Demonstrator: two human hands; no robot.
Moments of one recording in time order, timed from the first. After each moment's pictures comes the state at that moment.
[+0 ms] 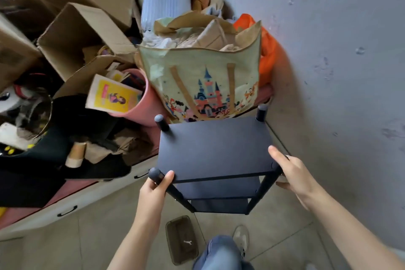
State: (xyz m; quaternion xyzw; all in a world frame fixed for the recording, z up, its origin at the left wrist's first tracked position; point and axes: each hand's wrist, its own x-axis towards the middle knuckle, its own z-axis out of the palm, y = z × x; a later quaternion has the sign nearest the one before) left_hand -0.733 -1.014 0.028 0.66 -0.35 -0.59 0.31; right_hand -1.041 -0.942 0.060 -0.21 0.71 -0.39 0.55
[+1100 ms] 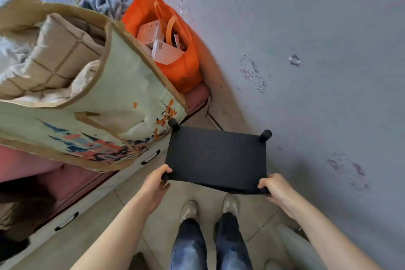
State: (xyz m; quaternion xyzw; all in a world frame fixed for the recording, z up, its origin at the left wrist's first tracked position) left_hand -1.065 -1.179 -0.170 0.67 -0.22 -0.71 0.06; right_hand -1.326 -0.981 -0.149 0.04 0.80 -0.26 0.54
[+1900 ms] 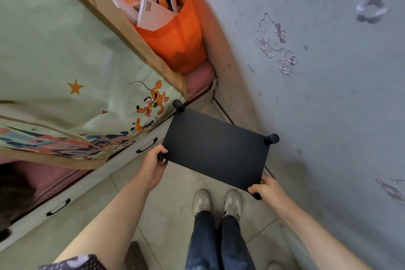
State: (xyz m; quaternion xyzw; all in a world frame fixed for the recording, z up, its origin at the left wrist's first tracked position) left_hand -1.116 -1.212 -0.285 0.68 -0.17 -0.69 0.17; right_hand -1.340 -1.004 -0.238 -0.02 0.77 -0.20 0.61
